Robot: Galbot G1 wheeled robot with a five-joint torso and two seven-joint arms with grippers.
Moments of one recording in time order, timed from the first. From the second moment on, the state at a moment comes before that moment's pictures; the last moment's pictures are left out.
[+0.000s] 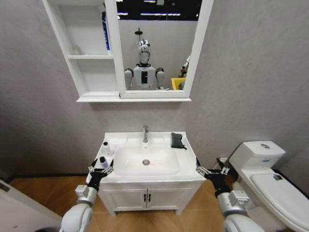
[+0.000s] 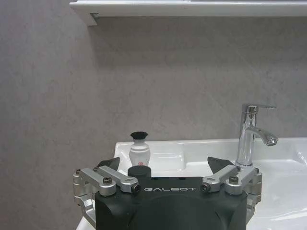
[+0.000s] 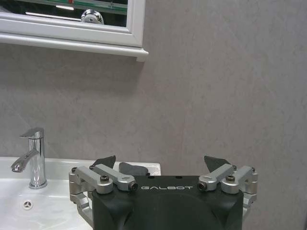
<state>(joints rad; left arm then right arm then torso) 1.37 -1.37 -0.64 -1.90 -0.21 0.01 0.10 -1.60 1.46 0.74 2.33 0.13 -0.21 0.02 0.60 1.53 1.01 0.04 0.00</state>
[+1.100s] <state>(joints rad) 1.15 -1.36 -0.63 -1.58 -0.20 0.00 0.08 -1.61 1.48 0.81 2.34 0.15 -0.18 0.04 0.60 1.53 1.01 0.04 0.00</state>
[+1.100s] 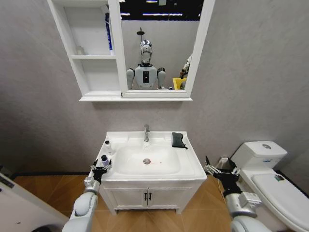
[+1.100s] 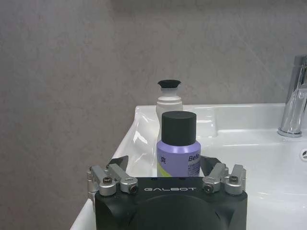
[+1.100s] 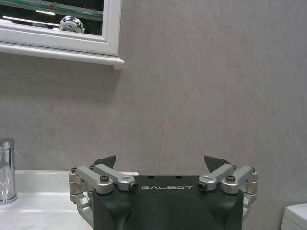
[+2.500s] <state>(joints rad) 0.45 -0.63 -0.43 -2.03 -1.09 0.67 -0.42 -1.58 1.50 0.77 2.29 0.13 -0.15 0.02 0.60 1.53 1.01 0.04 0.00</state>
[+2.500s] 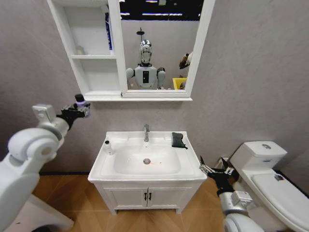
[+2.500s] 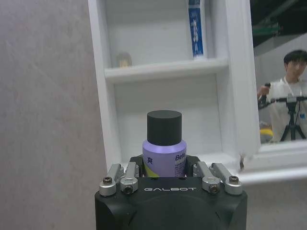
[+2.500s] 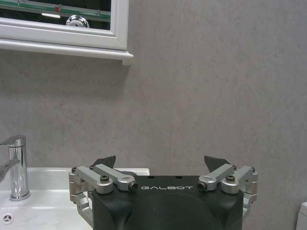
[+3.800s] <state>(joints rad) -0.12 -1.00 -0.07 -1.19 -0.79 0.55 -0.21 -1.58 1.50 0.78 2.24 0.13 -0.11 0.02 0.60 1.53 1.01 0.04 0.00</state>
